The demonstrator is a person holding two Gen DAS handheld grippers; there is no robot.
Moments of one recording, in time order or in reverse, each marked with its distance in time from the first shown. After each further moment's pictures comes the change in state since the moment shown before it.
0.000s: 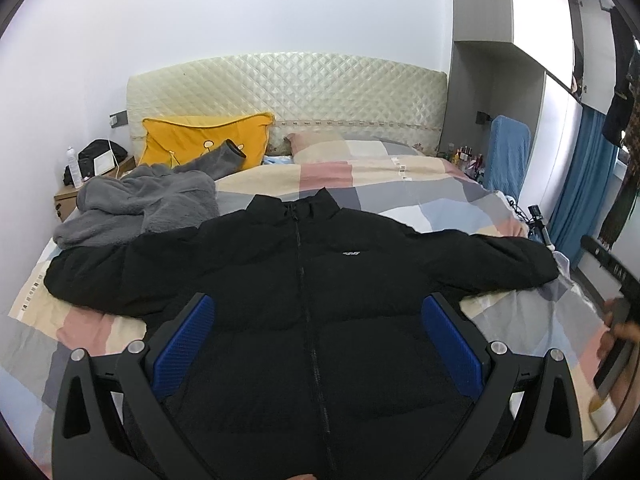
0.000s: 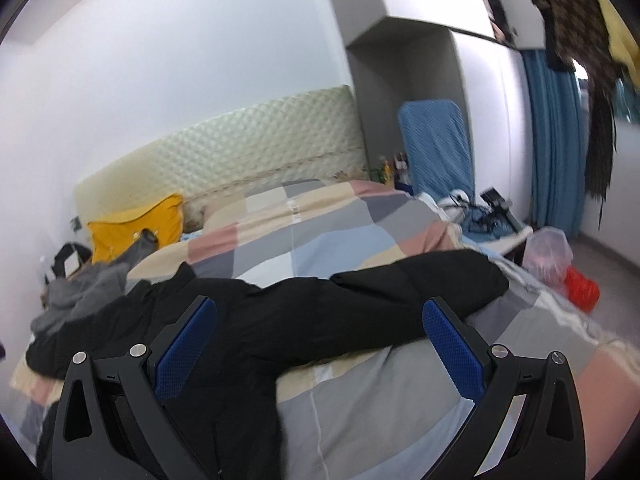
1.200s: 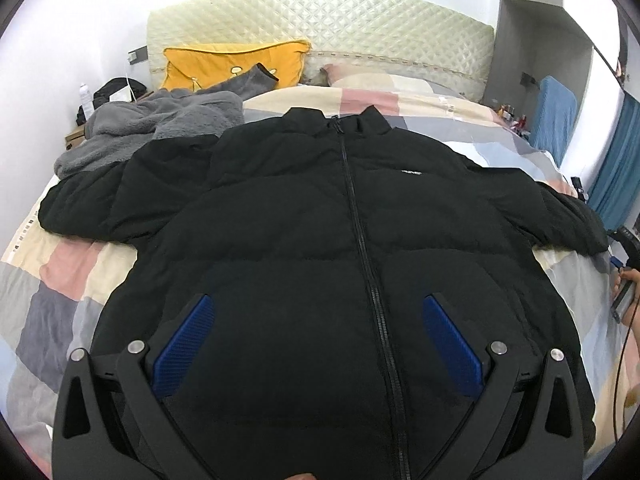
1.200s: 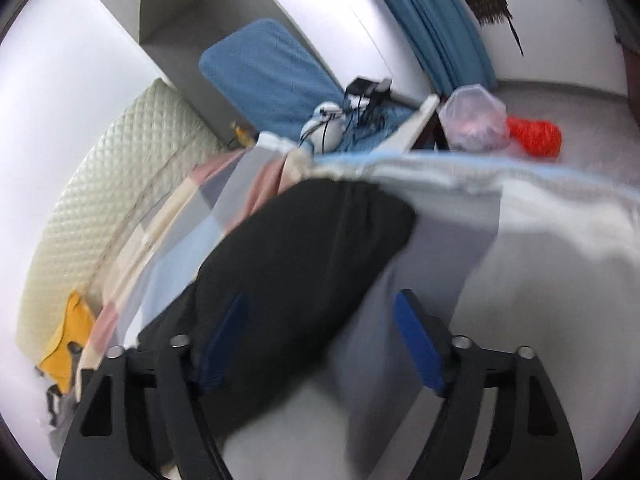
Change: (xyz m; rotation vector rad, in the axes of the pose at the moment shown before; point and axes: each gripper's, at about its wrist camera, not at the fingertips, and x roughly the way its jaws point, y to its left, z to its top) left arm 0.092 0.043 -0.072 -0.070 0.187 0.087; right arm 0.173 -0.235 -0.041 0.542 0.117 -0.205
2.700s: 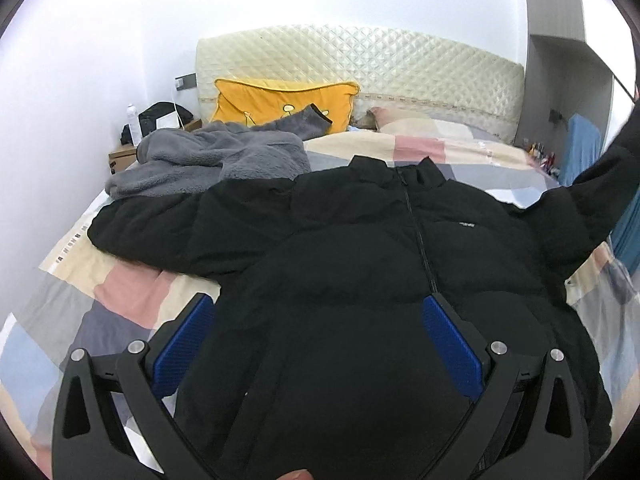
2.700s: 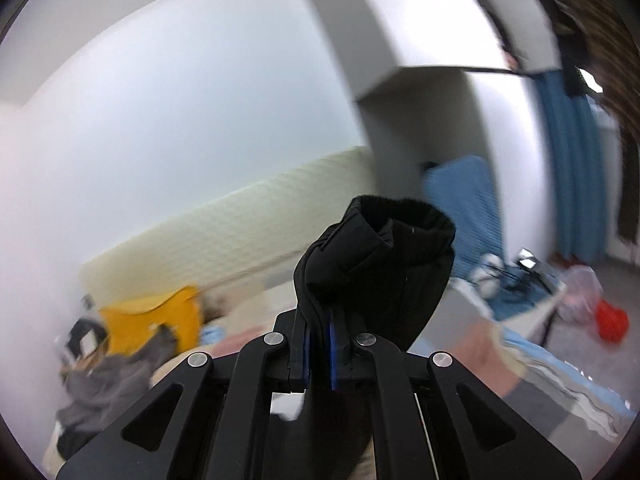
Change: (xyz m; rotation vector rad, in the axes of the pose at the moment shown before) left arm -0.046 0.078 0.016 -0.048 -0.140 0.106; right arm -0.216 0.358 0.029 -0.494 -0.241 0.347
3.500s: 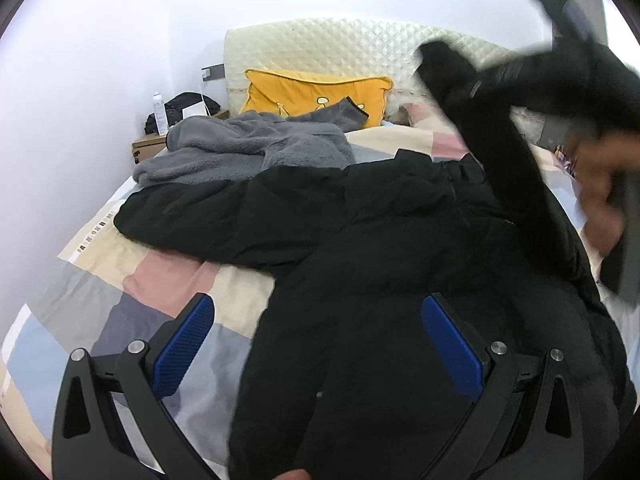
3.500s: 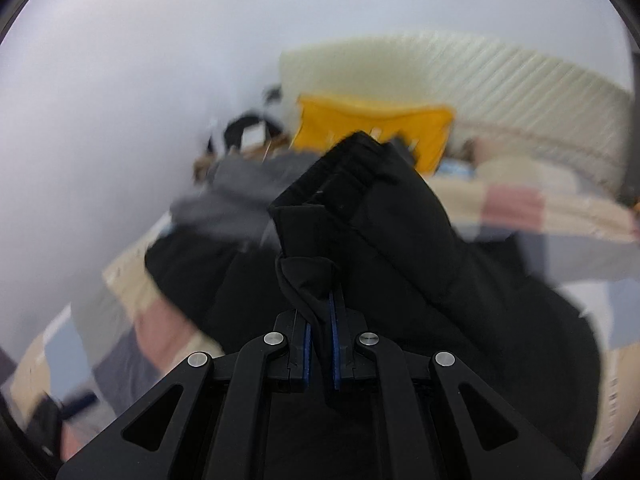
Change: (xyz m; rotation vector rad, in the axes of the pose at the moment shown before) left arm 0.007 0.061 -0.011 -0.016 0.020 0.083; right arm 0.069 0.386 -0.310 -0.430 0.534 0.556
